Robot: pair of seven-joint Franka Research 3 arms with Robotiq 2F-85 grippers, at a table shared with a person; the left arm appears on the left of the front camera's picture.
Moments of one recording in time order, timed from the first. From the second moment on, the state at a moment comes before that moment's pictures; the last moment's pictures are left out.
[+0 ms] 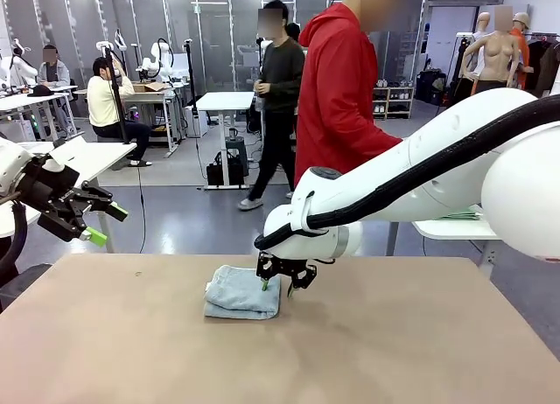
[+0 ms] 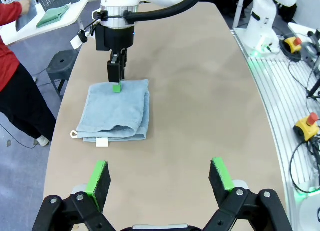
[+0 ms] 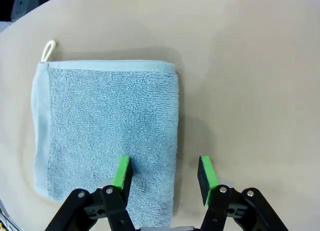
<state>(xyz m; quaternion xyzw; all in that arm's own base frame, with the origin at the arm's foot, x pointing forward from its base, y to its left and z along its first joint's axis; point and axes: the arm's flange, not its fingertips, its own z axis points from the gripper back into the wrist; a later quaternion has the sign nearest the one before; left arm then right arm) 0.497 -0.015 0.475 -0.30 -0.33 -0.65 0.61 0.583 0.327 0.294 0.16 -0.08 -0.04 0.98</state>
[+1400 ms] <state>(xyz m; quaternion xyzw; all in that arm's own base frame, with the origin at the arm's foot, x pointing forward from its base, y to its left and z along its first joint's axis) 0.497 -0.015 0.475 -0.30 -0.33 -0.65 0.61 0.582 0.337 0.289 0.19 -0.10 -0.02 0.98</state>
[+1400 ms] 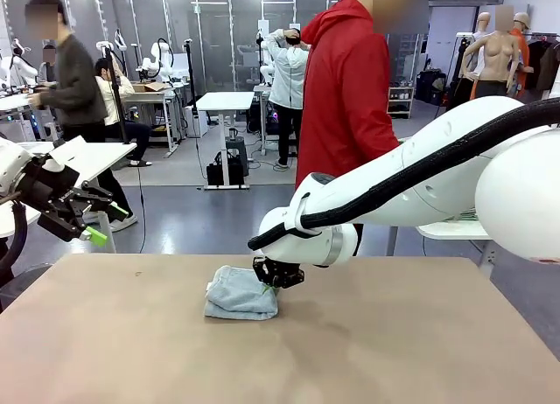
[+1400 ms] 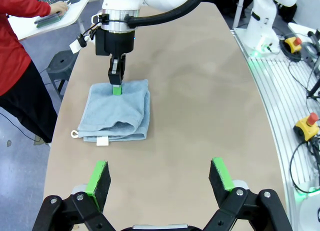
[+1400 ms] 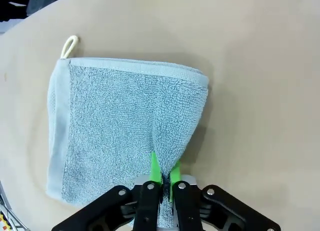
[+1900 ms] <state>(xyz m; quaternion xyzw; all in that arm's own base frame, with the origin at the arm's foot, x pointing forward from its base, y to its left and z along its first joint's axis) 0.497 -0.015 0.475 -0.30 -0.33 -0.65 0.61 0.583 0.334 0.292 0.19 -0.10 -0.02 0.98</state>
